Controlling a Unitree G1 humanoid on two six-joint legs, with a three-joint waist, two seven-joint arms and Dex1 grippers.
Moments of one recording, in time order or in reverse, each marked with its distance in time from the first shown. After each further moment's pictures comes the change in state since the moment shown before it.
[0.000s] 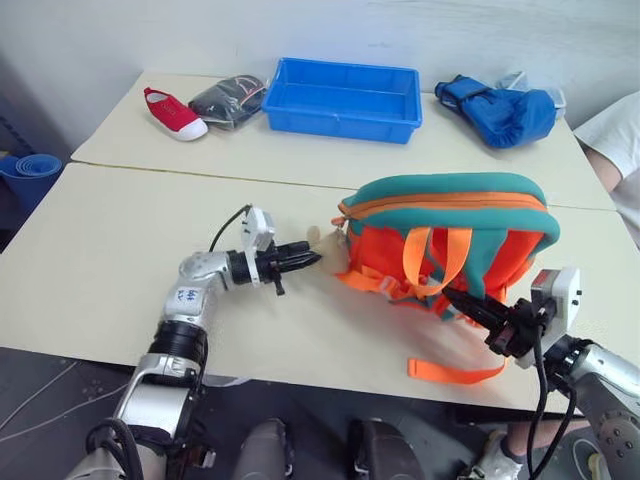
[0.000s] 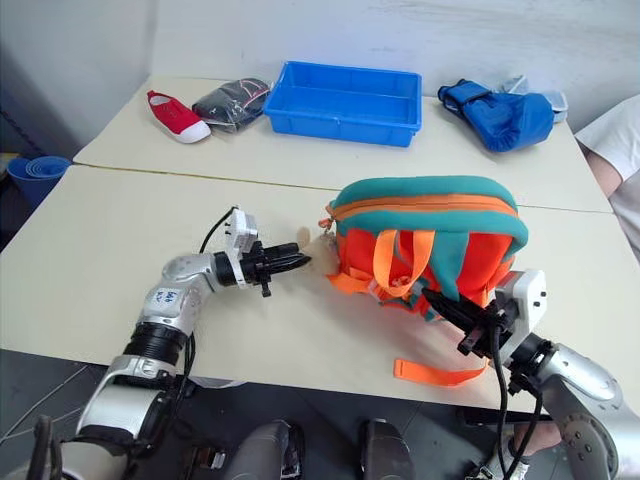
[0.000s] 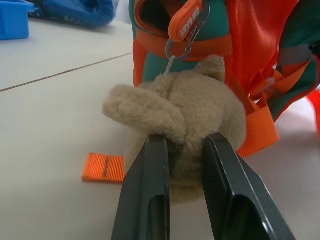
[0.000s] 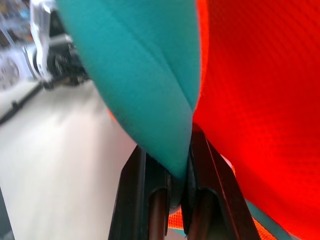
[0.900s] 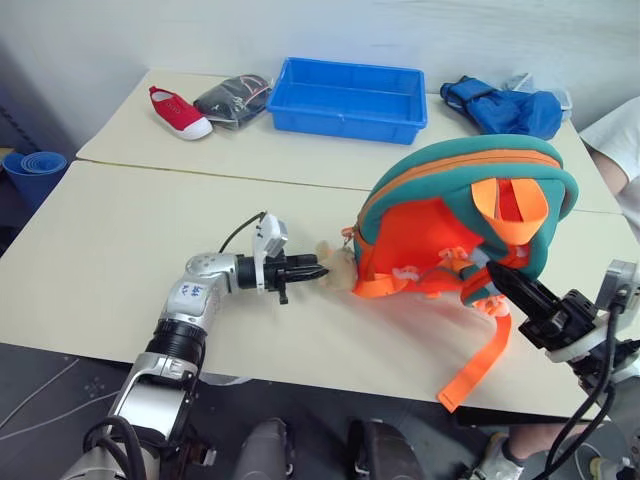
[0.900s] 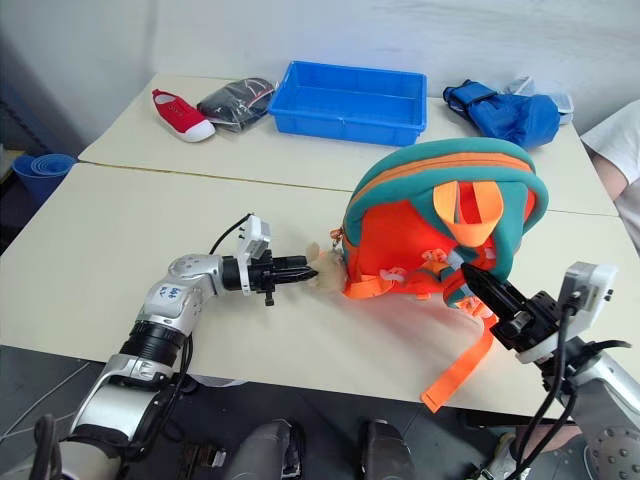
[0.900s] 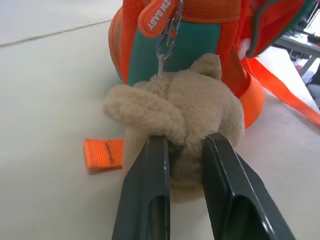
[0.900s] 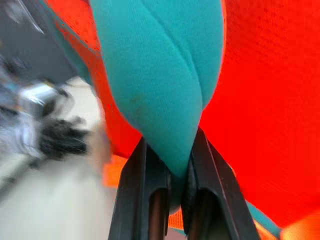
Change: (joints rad) left arm 0.028 0.078 -0.116 -0.041 0.101 -0.035 -0.019; right arm 0.044 0.030 -0.089 -0.027 0.081 -0.026 -0.169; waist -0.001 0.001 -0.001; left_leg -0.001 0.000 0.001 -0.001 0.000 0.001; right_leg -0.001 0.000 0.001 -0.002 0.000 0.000
